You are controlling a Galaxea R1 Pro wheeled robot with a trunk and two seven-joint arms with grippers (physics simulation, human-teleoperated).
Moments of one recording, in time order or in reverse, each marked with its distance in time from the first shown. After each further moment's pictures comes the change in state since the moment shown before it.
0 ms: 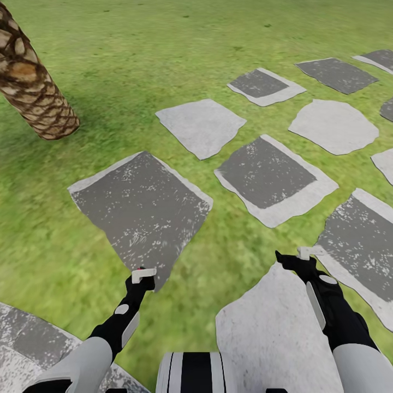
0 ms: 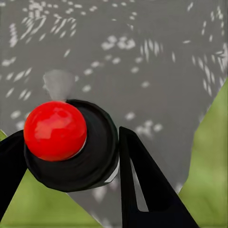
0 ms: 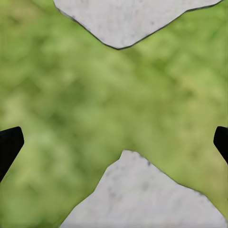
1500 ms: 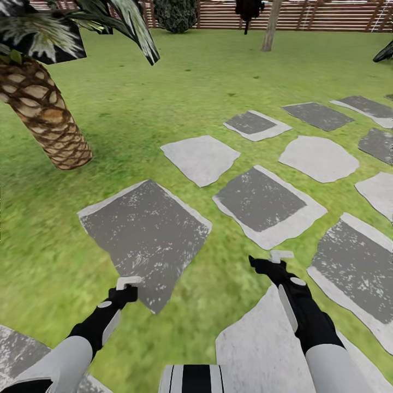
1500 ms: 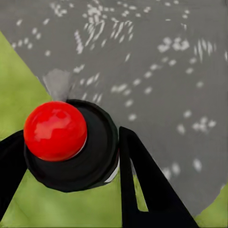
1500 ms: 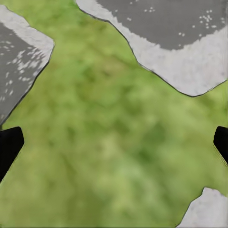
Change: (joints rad) left arm 0.000 0.112 -0.011 -0.025 0.004 0.358 -0.016; right arm 0.002 0.131 0.078 0.033 -0.001 0.001 -0.002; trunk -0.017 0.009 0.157
